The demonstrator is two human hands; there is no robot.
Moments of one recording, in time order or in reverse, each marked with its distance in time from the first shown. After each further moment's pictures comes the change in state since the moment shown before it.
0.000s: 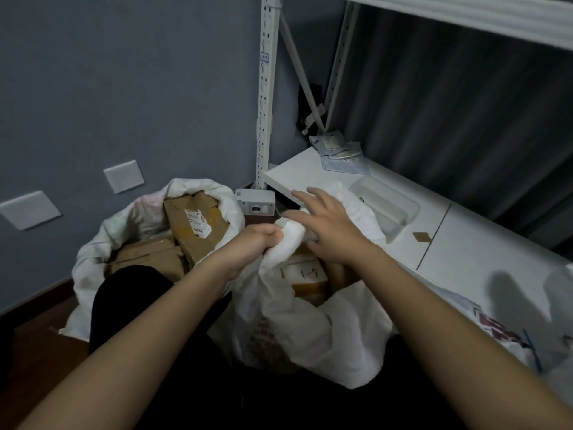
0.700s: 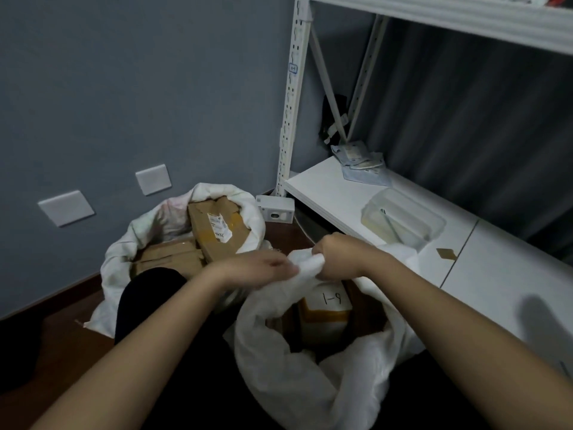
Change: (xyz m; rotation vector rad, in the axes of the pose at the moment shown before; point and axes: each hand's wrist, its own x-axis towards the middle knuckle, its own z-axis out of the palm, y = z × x) left_hand -0.027 -0.001 -0.033 0.642 -0.267 0.058; right_hand 0.021 -0.018 0.006 0.054 -0.502 0.116
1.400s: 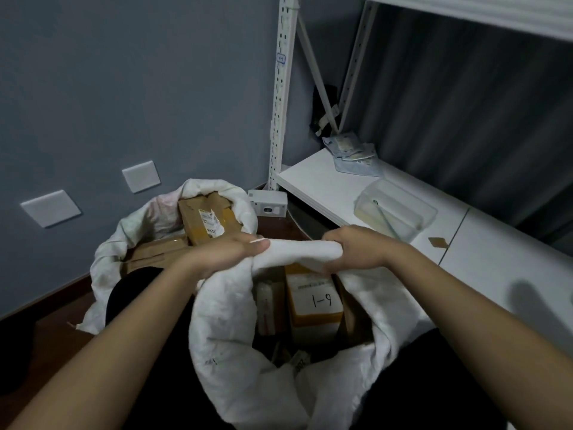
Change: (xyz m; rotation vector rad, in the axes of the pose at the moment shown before) left_hand 0.002 -0.020 -0.017 -0.351 0.150 -0.083; right_hand -0.029 0.032 -0.010 0.286 0.019 0.003
